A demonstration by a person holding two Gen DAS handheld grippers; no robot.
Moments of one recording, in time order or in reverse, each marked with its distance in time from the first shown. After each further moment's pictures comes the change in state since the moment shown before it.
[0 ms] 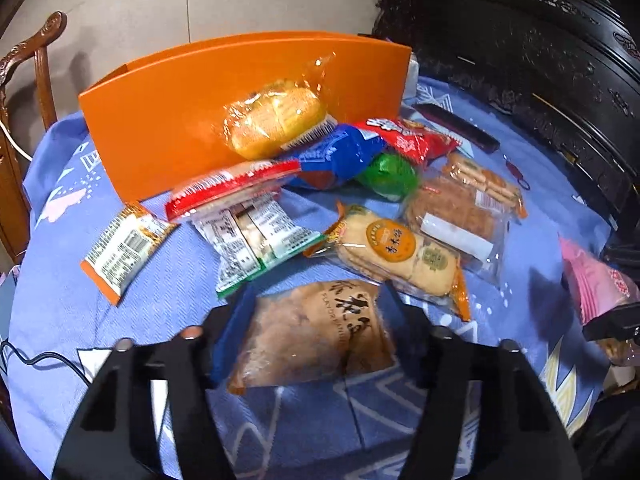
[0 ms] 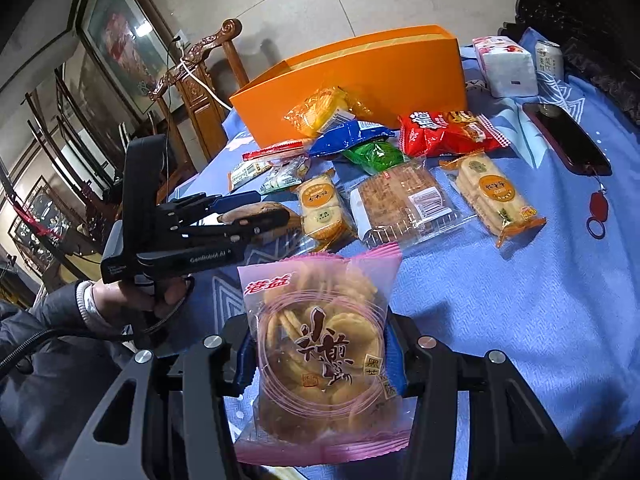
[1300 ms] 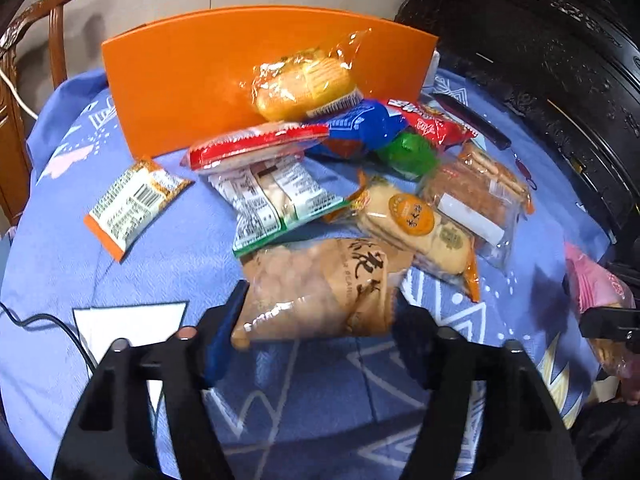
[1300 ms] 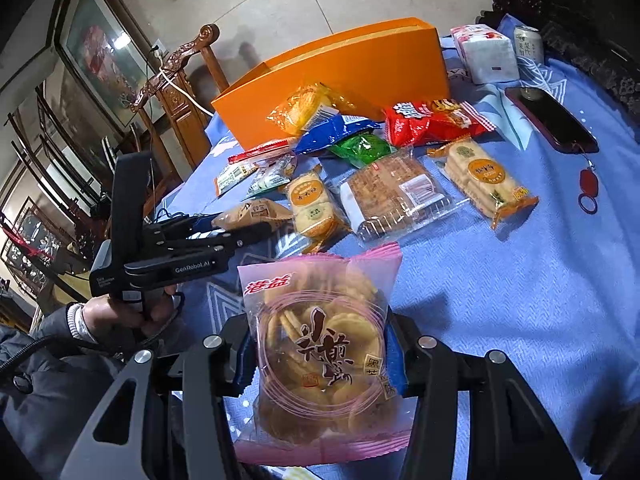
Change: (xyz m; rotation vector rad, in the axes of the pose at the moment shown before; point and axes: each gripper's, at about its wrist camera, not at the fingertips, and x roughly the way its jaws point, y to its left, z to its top) left arm -0.002 0.015 -0.010 -0.086 0.074 -0.009; right arm 0.004 0.000 -0.005 0.075 -0.003 -0.043
